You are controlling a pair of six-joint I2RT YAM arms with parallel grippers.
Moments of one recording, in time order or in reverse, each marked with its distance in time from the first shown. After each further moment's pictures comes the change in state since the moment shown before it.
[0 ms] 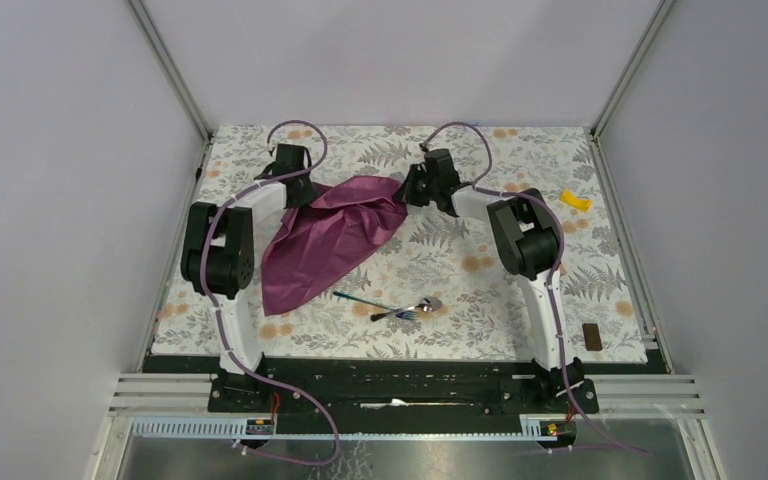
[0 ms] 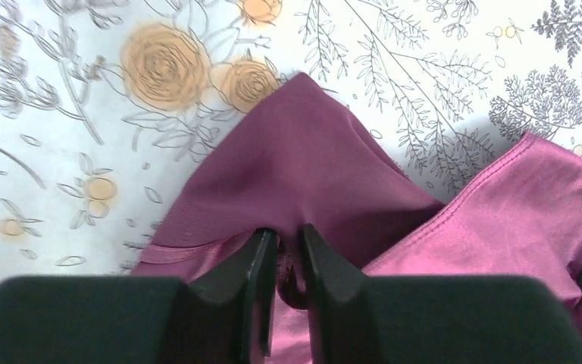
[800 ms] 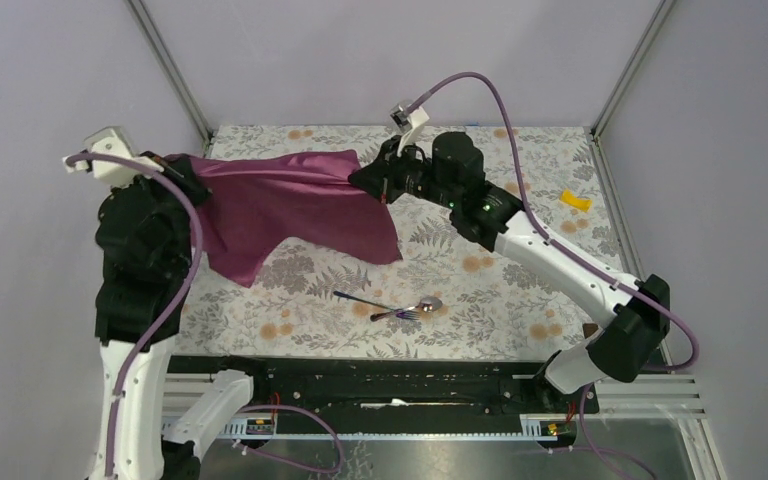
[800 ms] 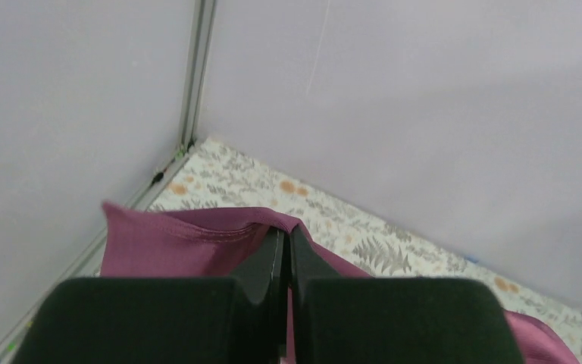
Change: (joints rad) left arm 0.006 -1.151 0.034 -0.351 -0.301 0.174; right arm 0.341 -0.829 -0.159 -0.183 0.021 -0.274
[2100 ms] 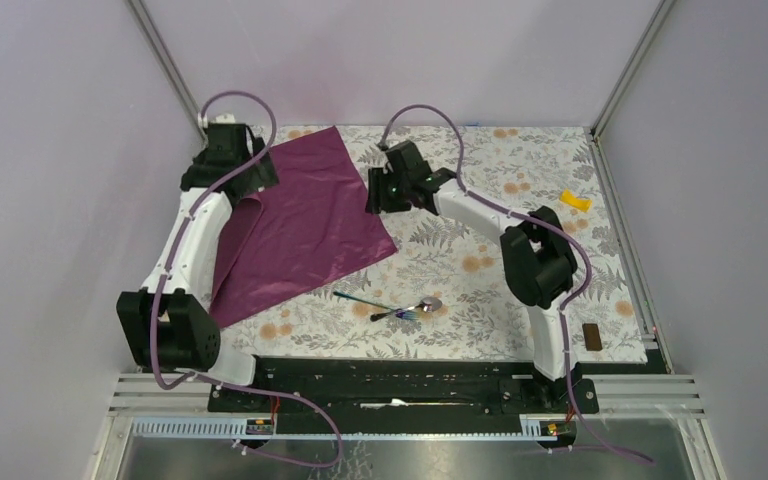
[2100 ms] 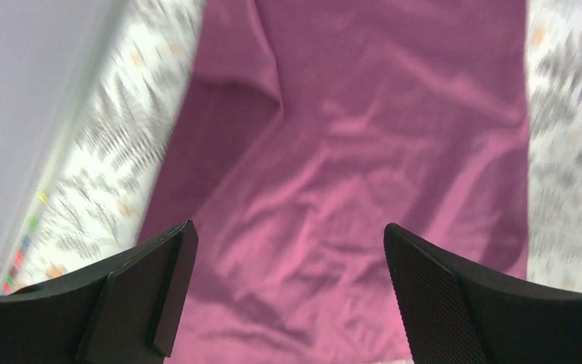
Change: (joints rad) left arm 0.106 0.655 0.086 -0.139 0.117 0.019; right arm -0.144 0.557 0.261 -0.335 0.153 0.063
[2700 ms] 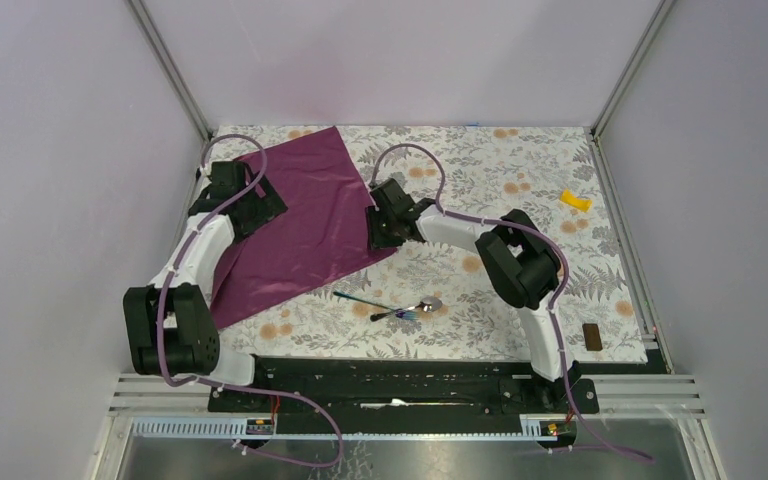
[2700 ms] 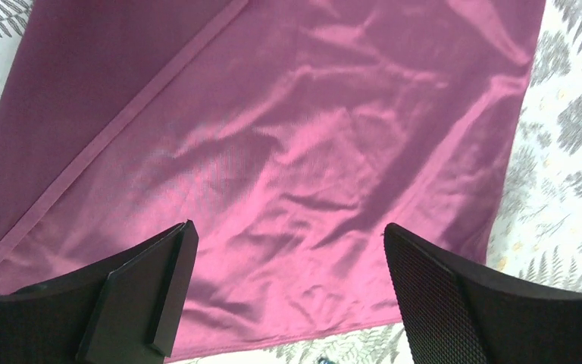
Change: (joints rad) left arm 0.074 -0.060 -0.402 0.171 0.278 -0.222; right arm 0.114 0.071 -0.161 0.063 0.061 0.058
